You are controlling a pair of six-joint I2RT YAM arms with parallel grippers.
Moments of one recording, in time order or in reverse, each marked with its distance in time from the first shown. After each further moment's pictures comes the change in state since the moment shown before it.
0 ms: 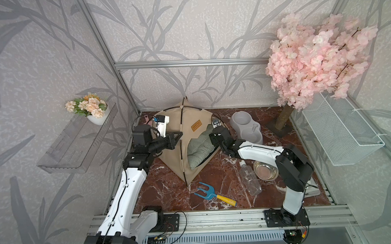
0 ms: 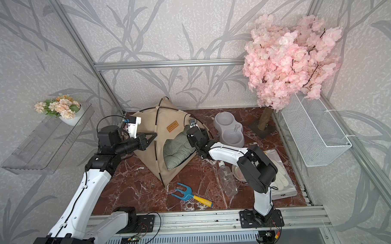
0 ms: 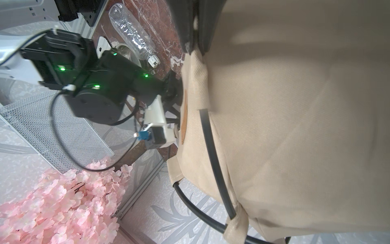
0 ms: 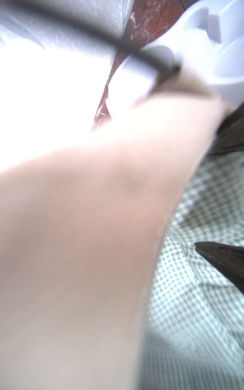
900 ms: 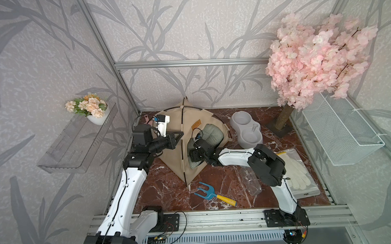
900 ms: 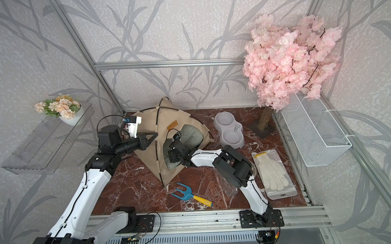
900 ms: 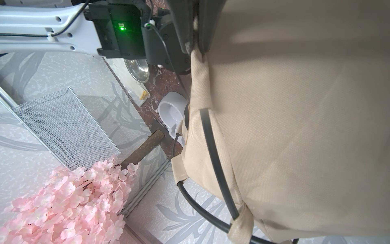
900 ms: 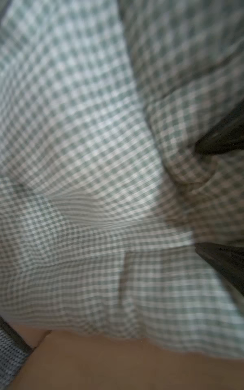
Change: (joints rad) left arm -0.012 0.000 -0.010 0.032 0.027 -0.042; right arm 0.166 0.383 0.243 -0.022 -0.353 0.404
